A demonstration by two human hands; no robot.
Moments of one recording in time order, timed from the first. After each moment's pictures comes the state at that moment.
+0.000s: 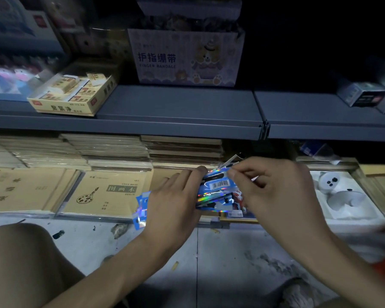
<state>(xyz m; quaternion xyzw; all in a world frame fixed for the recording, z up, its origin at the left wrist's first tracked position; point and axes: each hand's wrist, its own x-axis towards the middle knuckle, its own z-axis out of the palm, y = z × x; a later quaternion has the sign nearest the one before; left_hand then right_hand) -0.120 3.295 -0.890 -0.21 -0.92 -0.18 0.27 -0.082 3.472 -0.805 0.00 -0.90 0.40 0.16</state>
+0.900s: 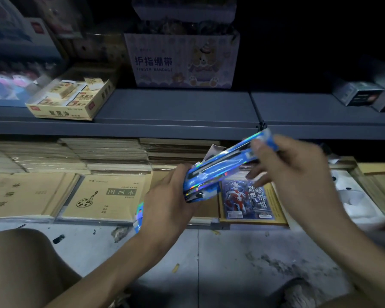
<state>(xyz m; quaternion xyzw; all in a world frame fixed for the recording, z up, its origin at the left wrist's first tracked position) -0.123 3.290 -0.889 -0.10 -0.93 -0.31 0.15 -0.095 3.493 -0.789 -0.01 -0.84 0.53 0.16</state>
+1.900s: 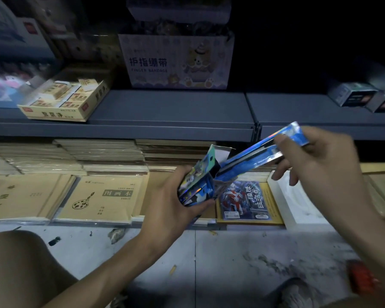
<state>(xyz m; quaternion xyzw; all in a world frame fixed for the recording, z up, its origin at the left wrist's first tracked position) -0.115 3.297 -0.877 -0.13 -0.85 -0.50 0.07 -0.099 3.532 -0.781 -0.04 -0.85 0.50 0.20</state>
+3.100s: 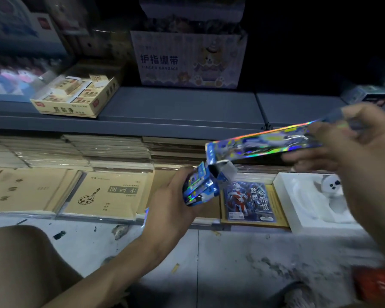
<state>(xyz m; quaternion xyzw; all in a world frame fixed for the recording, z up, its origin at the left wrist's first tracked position) -0.118 3.288 -0.892 -0.08 -0.89 -0.45 0.08 -0.095 3.531 -0.753 -0.04 -0.73 0.66 0.19</state>
